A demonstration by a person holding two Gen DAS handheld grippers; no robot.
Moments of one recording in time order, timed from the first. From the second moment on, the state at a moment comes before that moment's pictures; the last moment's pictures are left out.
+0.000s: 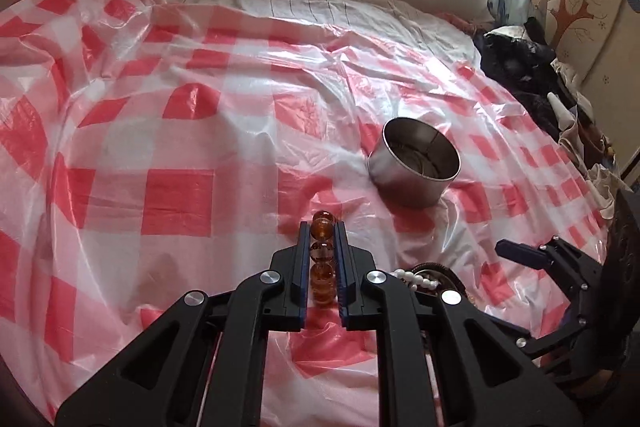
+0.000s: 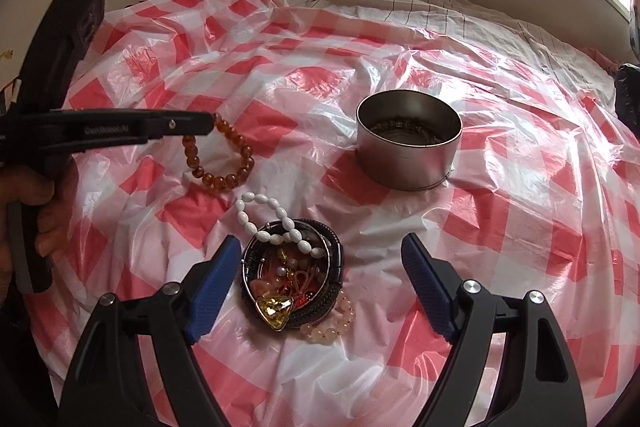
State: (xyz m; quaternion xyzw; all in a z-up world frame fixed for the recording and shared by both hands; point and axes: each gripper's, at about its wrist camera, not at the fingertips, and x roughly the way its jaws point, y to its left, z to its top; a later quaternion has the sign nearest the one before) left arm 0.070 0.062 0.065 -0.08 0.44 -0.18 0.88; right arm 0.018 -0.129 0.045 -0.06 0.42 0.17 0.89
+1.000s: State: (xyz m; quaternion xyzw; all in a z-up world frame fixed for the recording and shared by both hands) left arm 0.078 0.043 0.035 0.01 0.48 -0.12 0.87; right arm 0.039 -0.181 0.066 0.10 0.39 0.21 0.89
